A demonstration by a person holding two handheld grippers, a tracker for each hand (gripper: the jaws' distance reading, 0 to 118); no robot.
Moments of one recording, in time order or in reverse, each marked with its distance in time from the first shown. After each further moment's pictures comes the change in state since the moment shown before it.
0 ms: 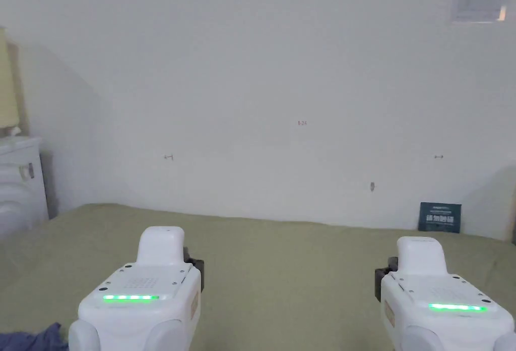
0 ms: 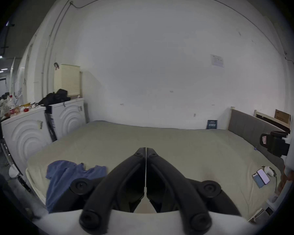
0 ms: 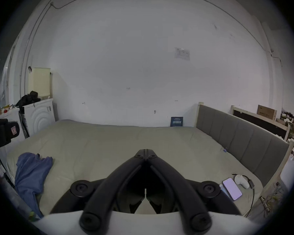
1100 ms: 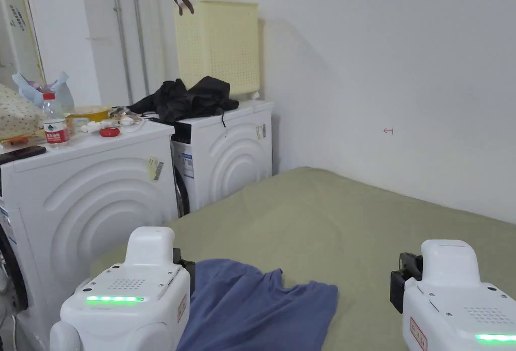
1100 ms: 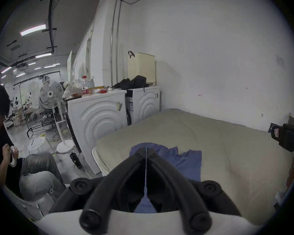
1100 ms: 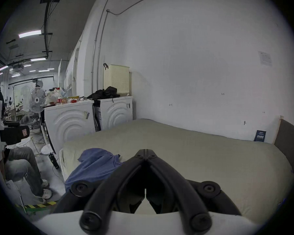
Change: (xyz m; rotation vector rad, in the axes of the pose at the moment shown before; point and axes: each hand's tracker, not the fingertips) left arm -0.234 -0.046 0.080 -0.099 0.553 0.102; right arm -0.248 -0.011 -0.007 0.031 0.638 0.070
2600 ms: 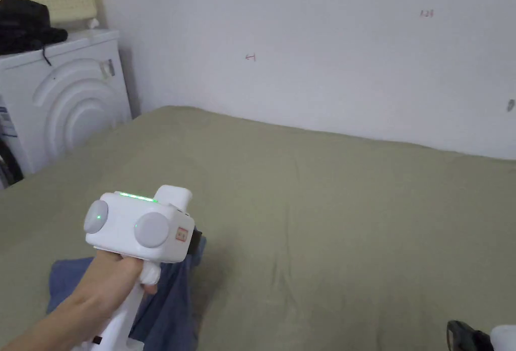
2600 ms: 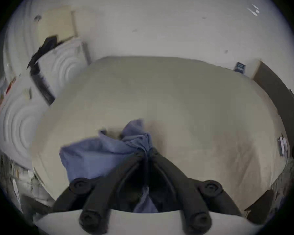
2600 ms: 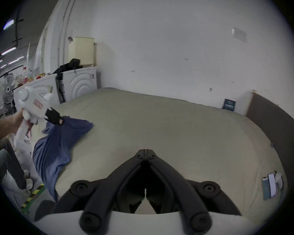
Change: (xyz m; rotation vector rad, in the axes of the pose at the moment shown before) left arm 0.245 -0.009 -0.186 -0.472 -0.524 -0.385; right arm 0.143 -0.095 0.103 -0.228 -0.406 -0.072
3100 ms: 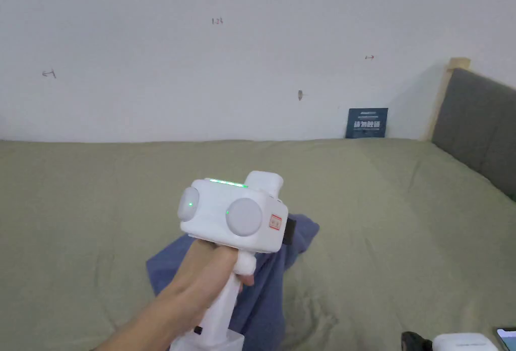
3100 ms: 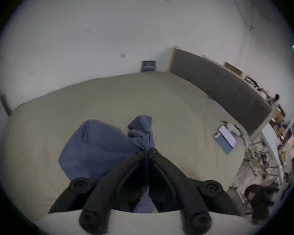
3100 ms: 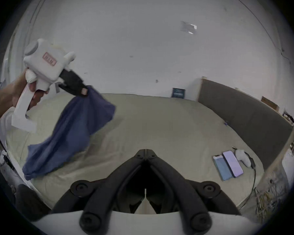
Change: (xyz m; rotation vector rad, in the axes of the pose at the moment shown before) left arm 0.396 0.066 0.001 0.061 -0.600 -0.313; right arm 0.147 -0.051 0.069 -0.062 -0.302 -0.118
